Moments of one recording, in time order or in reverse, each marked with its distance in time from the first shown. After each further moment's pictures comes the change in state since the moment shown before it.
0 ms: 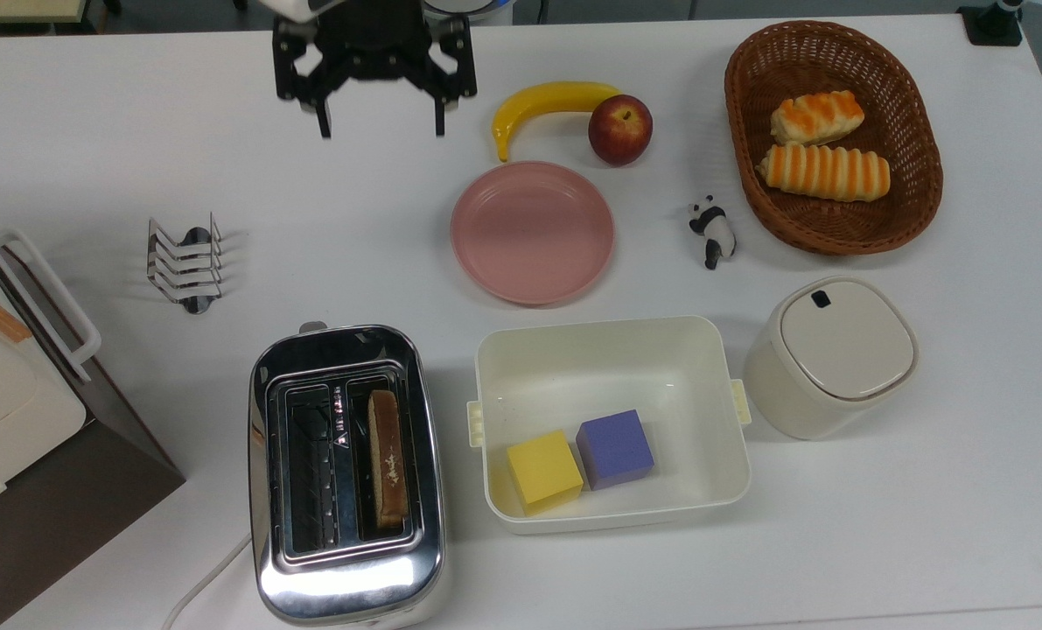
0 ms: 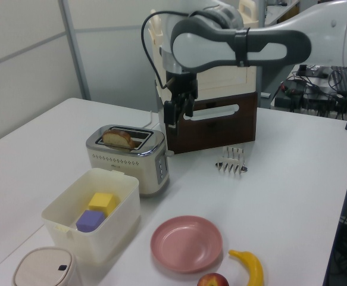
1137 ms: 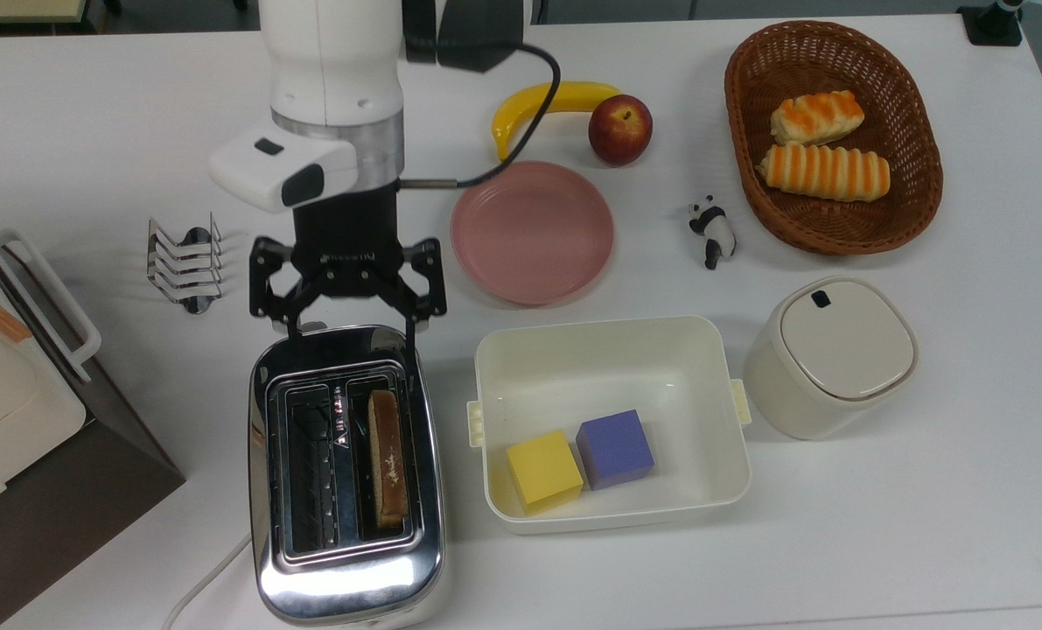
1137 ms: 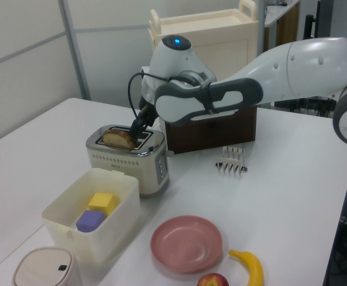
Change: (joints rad) arm -0.031 0.259 -0.005 -0.002 0.000 0.687 0.001
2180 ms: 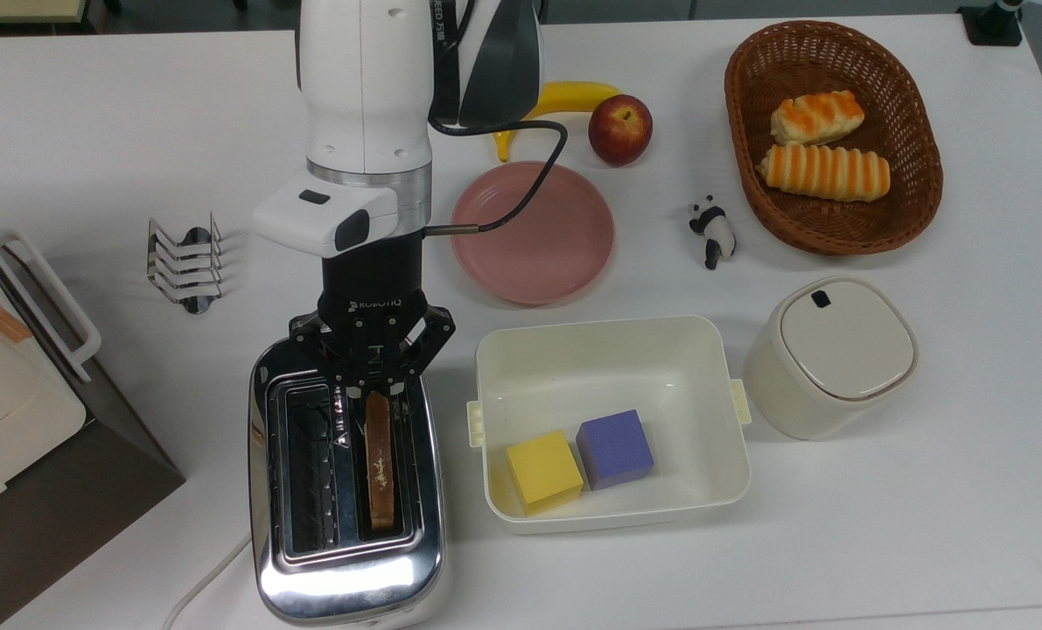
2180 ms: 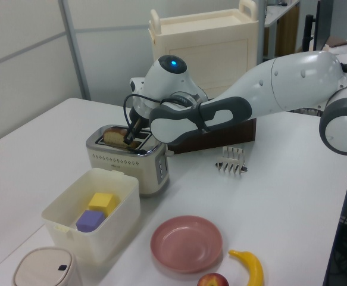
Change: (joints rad) arm 0.013 0.080 0.009 0.010 -0.043 0.181 -0.097
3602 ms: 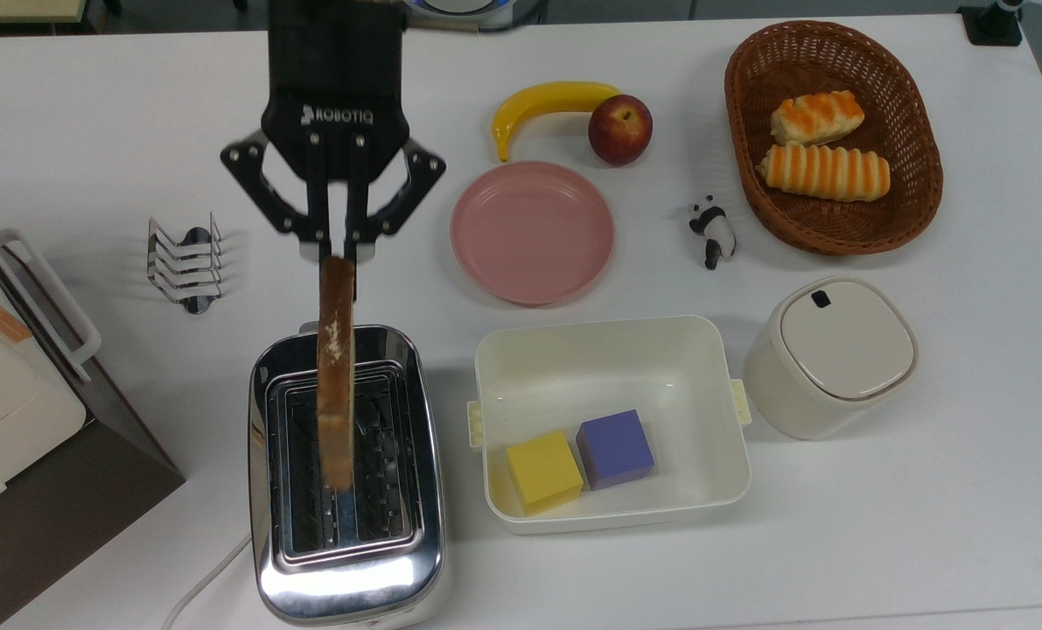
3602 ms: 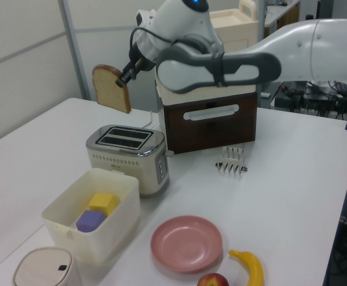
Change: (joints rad) arm 0.002 -0.207 0.003 0.069 0.029 -0.101 0.025
